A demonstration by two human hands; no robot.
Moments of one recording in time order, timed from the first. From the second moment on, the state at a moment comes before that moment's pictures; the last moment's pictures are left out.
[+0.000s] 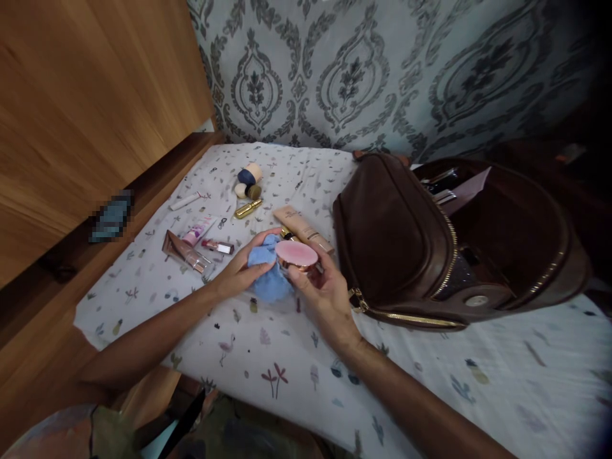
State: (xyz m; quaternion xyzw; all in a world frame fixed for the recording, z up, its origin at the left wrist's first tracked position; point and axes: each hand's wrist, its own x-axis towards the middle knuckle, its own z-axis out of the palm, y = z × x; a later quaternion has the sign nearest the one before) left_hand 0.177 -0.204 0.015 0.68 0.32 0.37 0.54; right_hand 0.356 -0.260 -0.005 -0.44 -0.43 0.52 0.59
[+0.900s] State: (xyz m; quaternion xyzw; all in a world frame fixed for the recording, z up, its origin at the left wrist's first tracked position) left_hand 0.188 -0.213 0.001 0.91 0.17 0.36 0.15; right_hand 0.358 -0.261 0.009 -0.37 -0.38 0.70 0.49
